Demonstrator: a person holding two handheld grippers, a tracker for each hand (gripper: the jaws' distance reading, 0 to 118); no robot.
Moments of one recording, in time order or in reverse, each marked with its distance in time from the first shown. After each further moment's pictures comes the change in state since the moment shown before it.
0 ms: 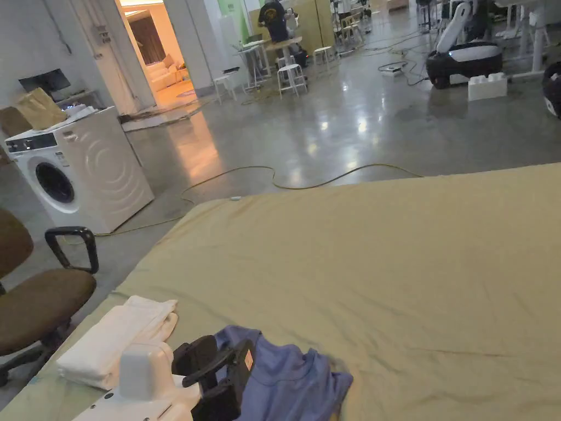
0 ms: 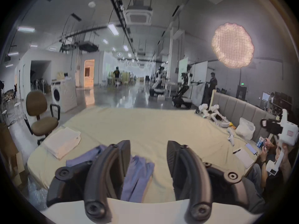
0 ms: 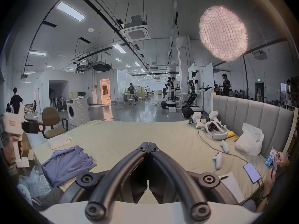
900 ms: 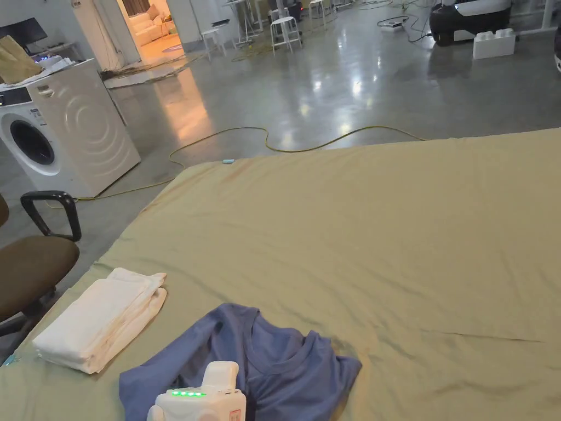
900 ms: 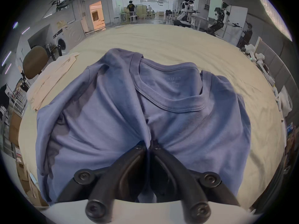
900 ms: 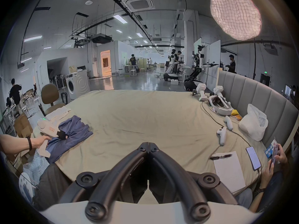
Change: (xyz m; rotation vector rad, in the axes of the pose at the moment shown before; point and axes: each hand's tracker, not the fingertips) left arm -0.115 -0.145 -0.236 -0.646 0.188 0.047; right arm -0.011 -0.038 -0.033 -0.299 0.010 0.045
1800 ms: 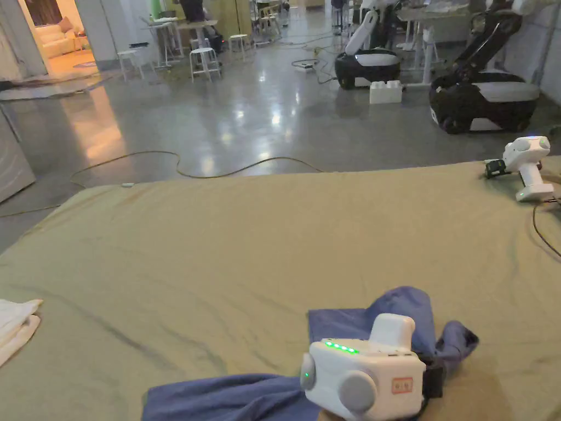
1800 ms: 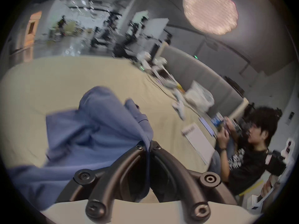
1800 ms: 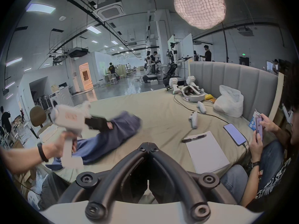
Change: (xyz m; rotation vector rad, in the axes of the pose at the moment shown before) left arm 0.441 0.013 0.082 0.101 -0.825 -0.331; right arm 0.087 -0.044 0.085 0.045 -0.167 -0.214
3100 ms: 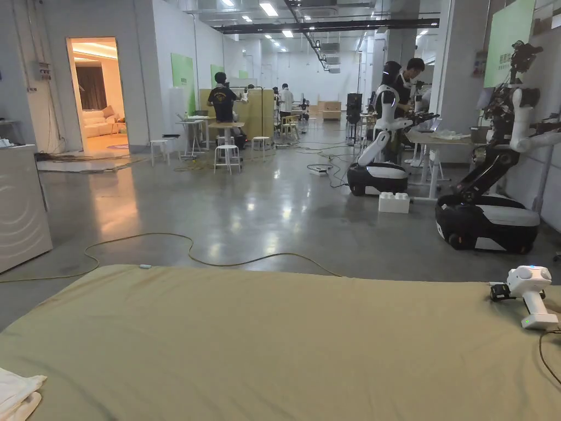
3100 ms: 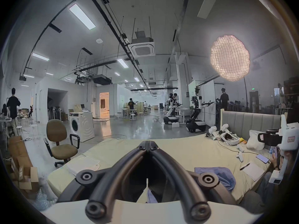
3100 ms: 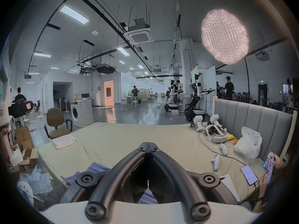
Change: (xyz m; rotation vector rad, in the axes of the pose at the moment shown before) left arm 0.102 -0.118 0.448 0.845 0.904 -0.206; right arm -0.077 0.055 0.020 0.295 0.200 0.163
